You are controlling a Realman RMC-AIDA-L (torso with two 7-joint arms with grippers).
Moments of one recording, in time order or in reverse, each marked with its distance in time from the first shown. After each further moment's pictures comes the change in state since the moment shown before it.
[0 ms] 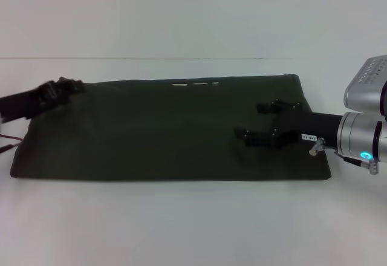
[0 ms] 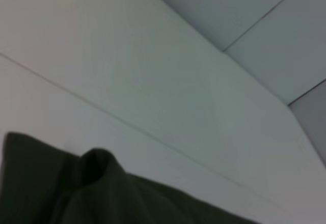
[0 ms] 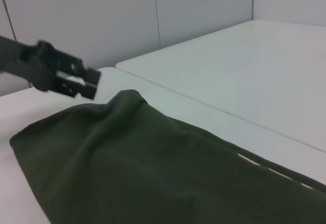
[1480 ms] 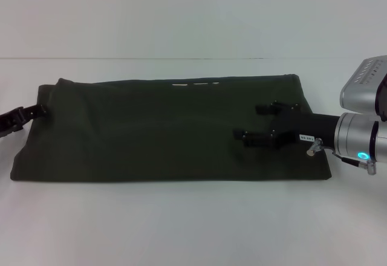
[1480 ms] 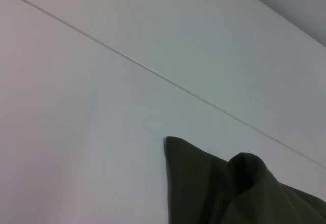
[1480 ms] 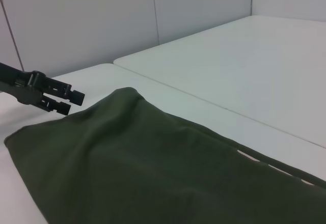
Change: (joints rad) left arm 0.044 0.030 0.083 -0.062 0.057 -0.265 -0.006; right arm 0.011 0.000 0.000 0.018 -0.003 0.018 0.000
